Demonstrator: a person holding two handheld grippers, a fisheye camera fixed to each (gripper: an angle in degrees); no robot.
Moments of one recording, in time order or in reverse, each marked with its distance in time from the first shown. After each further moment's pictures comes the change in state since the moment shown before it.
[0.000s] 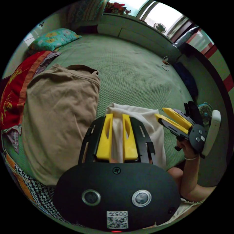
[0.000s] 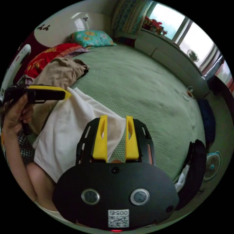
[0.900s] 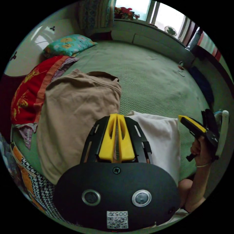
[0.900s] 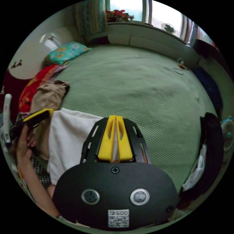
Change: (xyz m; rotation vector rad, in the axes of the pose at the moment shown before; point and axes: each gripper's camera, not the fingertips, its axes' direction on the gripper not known) left arm -0.047 -0.062 0.043 0.079 -0.127 -0.044; right arm 0.065 -0.005 0.060 -0.006 -0.096 0.337
